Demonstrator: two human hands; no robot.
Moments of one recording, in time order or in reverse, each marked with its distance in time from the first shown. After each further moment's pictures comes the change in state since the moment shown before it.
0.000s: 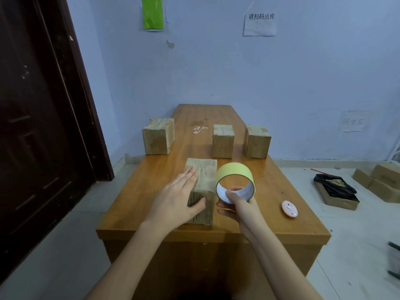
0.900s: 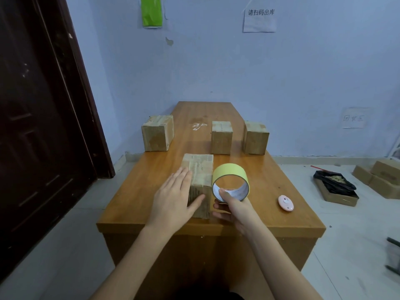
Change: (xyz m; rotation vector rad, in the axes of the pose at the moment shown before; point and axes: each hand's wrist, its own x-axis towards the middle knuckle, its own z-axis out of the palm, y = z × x) left_hand -0.013 0.019 0.002 0.178 0.055 -0.100; right_hand -0.002 0.010 -0.003 -0.041 -0.084 0.063
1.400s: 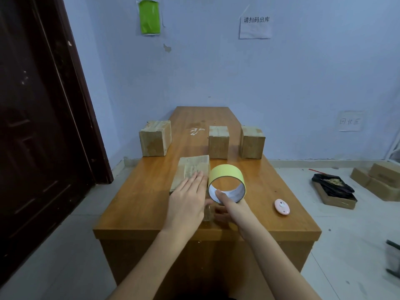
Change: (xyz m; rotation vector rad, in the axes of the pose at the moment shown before) left_hand 0.010 0.038 -0.003 0.030 0.024 0.095; right_hand -0.003 -0.009 -0.004 -0.228 -0.007 -0.042
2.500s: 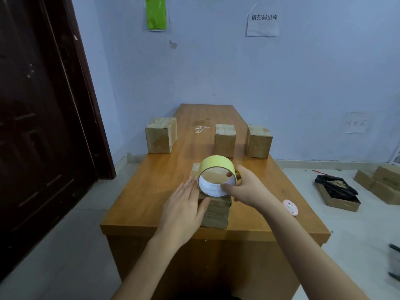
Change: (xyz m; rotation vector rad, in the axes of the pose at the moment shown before) left_hand -0.024 -0.031 0.010 -0.203 -0.051 -0.088; right_hand 0.000 -0.061 -0.001 -0.865 -0.019 -0.328
